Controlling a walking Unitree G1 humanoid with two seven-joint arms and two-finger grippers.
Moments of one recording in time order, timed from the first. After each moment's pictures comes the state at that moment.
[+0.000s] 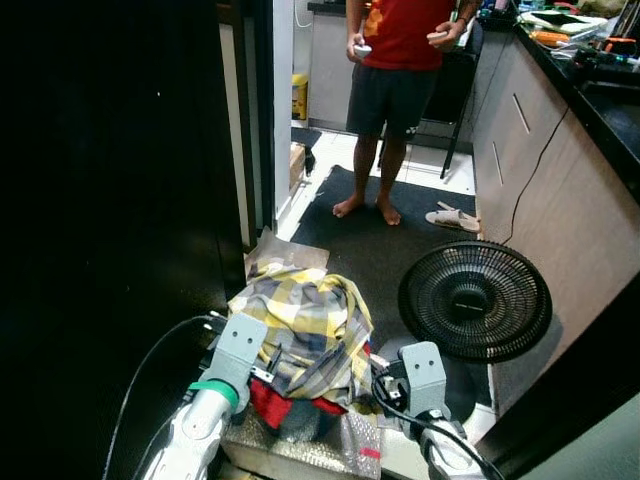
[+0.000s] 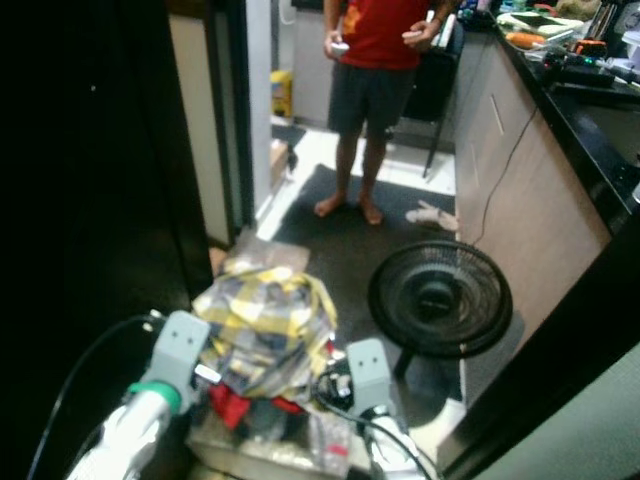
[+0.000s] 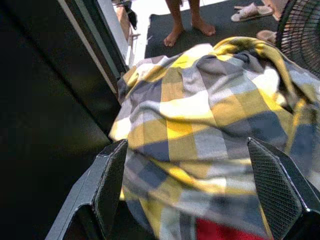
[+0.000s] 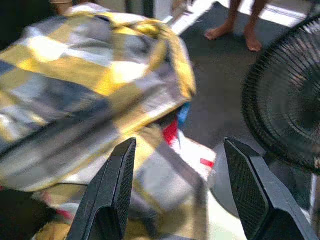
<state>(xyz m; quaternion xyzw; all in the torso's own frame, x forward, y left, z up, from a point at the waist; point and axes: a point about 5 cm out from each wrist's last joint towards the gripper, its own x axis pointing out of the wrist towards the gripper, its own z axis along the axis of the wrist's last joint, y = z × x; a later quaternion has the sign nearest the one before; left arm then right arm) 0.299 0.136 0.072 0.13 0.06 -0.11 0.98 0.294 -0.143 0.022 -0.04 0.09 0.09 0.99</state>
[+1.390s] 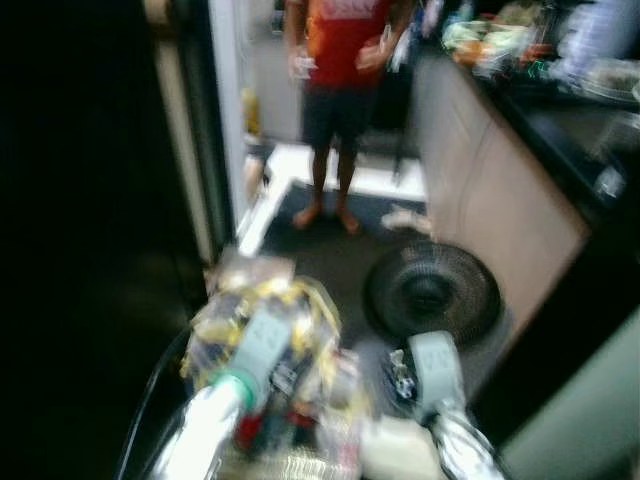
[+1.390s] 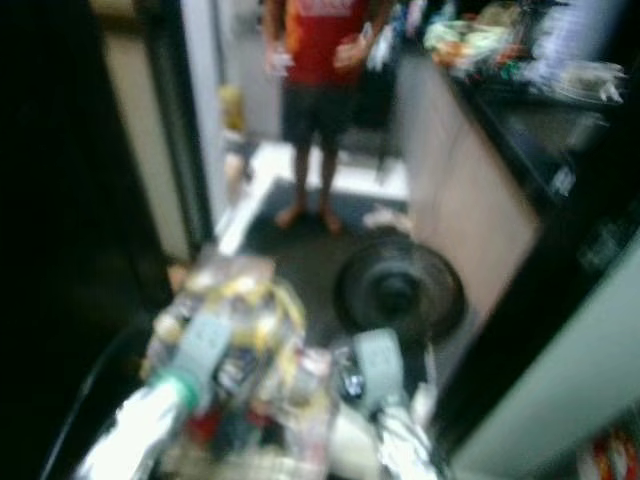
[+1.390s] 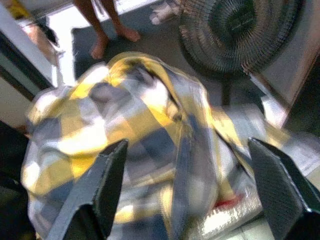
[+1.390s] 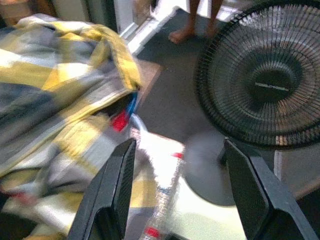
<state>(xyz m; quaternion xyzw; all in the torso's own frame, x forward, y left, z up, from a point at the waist) 0.295 0.109 0.058 0.14 0.11 -0.22 0.96 0.295 -0.150 0.023 -0.04 0.08 0.09 0.99</state>
